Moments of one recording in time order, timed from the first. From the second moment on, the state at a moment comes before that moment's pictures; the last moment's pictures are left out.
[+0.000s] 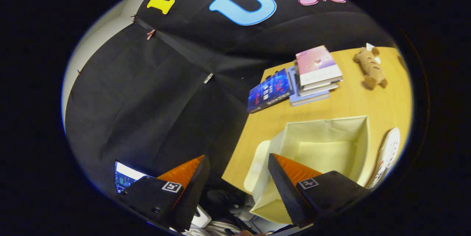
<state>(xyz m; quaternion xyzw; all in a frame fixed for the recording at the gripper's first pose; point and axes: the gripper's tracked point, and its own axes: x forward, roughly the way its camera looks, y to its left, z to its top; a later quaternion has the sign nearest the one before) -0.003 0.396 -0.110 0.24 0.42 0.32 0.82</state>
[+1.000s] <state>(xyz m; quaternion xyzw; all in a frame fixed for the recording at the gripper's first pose) -0.030 0.083 -0.308 0.08 0.50 0.09 0.86</state>
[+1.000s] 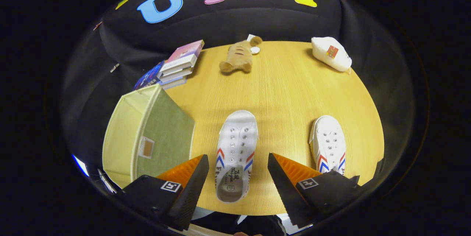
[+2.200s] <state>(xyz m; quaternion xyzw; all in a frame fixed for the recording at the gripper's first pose) -0.032 0.088 -0.388 0.11 0.55 0.14 0.81</state>
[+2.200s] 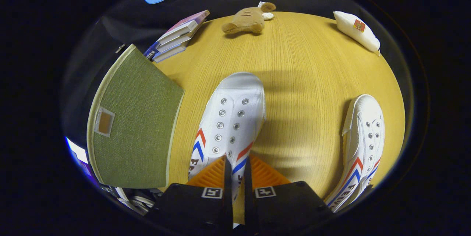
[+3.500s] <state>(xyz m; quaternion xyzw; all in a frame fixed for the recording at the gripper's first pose) -0.042 0.216 -0.152 0.24 0.45 0.12 0.85</state>
